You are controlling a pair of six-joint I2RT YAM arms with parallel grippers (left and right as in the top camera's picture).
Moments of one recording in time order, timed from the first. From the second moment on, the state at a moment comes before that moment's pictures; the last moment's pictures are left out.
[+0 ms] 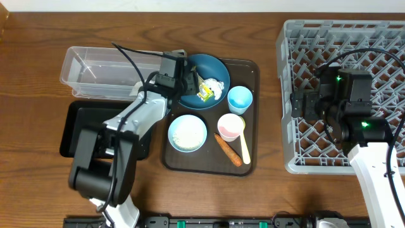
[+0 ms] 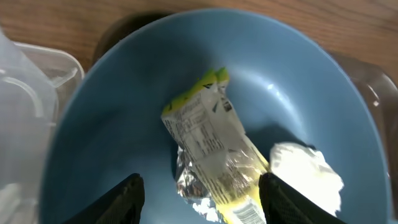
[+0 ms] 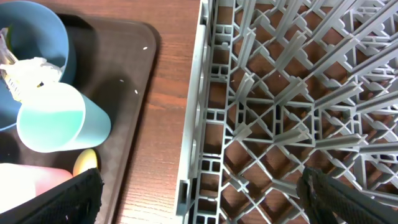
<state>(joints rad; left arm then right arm) -0.31 1.87 1.11 -0.10 0.07 -0.43 0.02 1.22 1.00 -0.65 -0.10 0.00</state>
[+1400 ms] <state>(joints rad) -0.35 1.84 1.11 -0.17 0.07 -0.41 0.02 1.22 1.00 -0.65 -0.10 0.00</state>
